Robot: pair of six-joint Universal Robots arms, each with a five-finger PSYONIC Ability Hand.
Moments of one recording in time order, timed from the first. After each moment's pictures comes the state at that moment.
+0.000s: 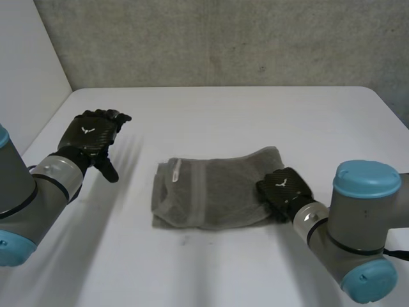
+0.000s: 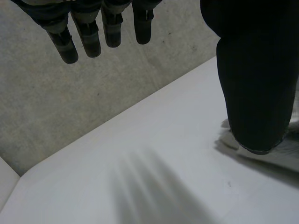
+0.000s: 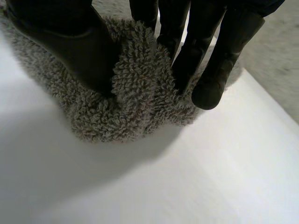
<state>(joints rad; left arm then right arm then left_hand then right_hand) 4.46 -1.81 -1.74 3.39 -1.41 3.39 2.01 -1.05 1.71 -0.26 1.46 2.59 0.17 0.16 0.17 0.17 0.03 1.31 1.31 1.27 1.34 1.15</state>
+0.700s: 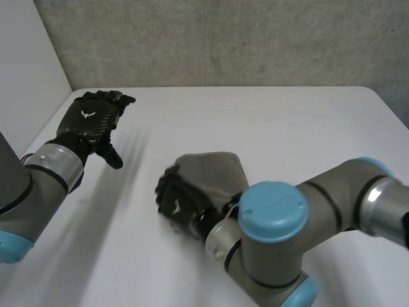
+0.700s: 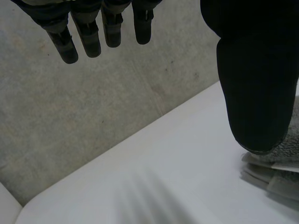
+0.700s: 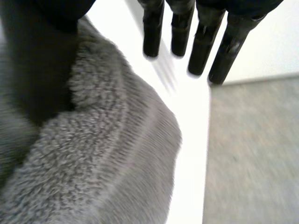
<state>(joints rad) 4.42 -1.74 -1.71 3.38 -1.42 3.35 2.41 -0.95 1.45 -0.27 1.37 1.99 0.17 0.16 0.17 0.17 0.03 0.30 0.30 0.30 0.31 0.09</state>
